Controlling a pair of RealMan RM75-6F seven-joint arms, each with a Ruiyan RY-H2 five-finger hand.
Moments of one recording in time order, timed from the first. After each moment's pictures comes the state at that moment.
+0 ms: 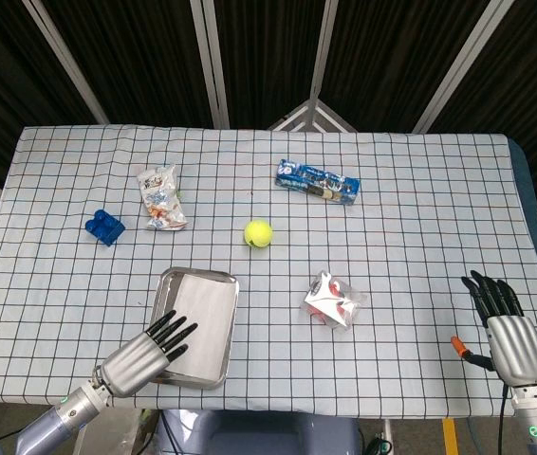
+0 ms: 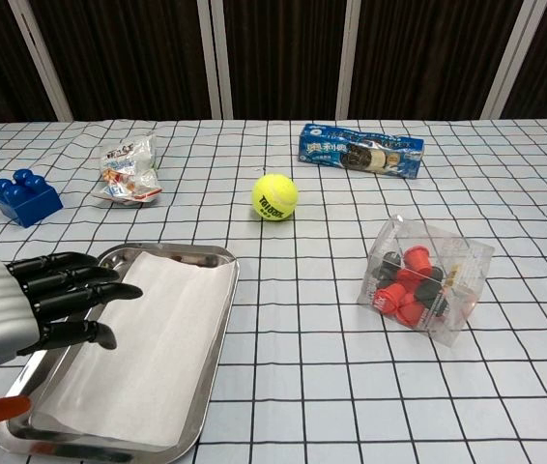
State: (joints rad) left arm -0.41 -1.36 0.17 -1.60 1.87 1.14 0.55; right arm 0.10 -1.11 0.03 -1.67 -1.55 1.45 0.06
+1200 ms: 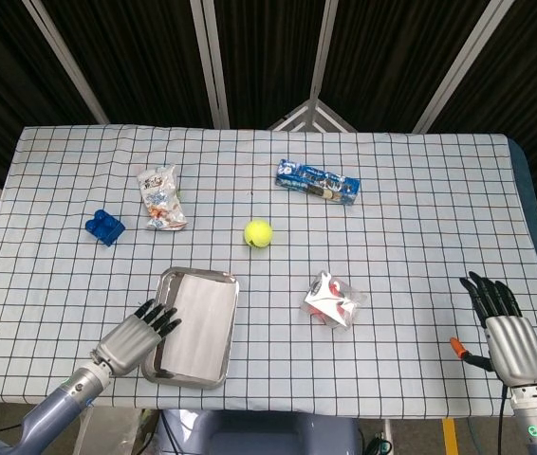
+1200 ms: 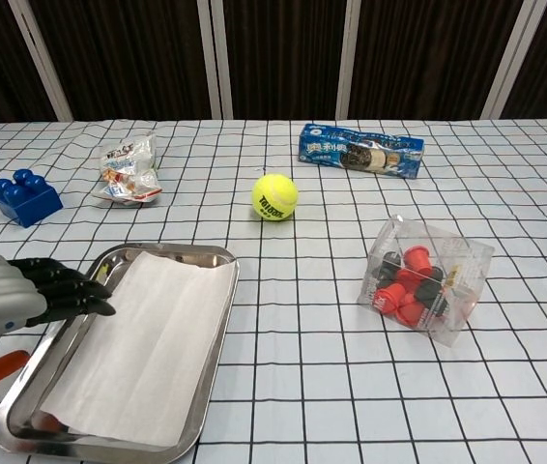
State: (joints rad) left arm -0.51 -1.27 0.06 -1.87 1.27 0.87 0.85; right arm 0.10 -1.11 0.02 -1.67 -1.55 1.44 0.06
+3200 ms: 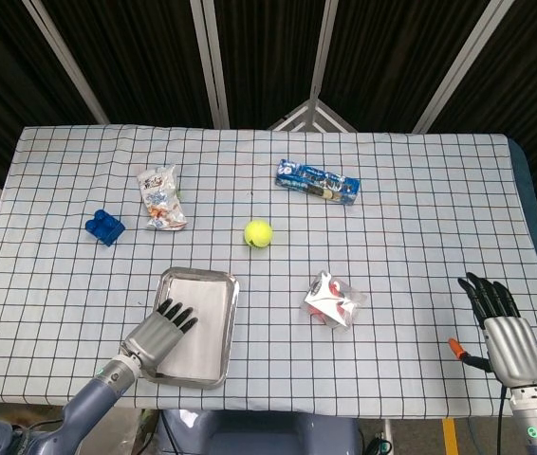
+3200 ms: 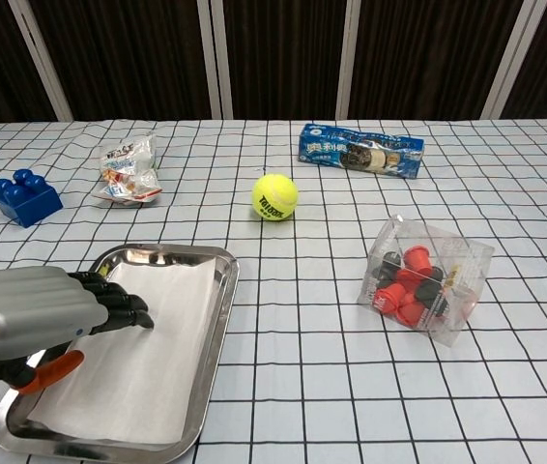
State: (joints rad) left arm -0.75 -1.42 0.16 -1.92 0.87 1.02 1.02; right arm 0.10 -1.11 0.02 -1.68 -1.56 1.44 0.06
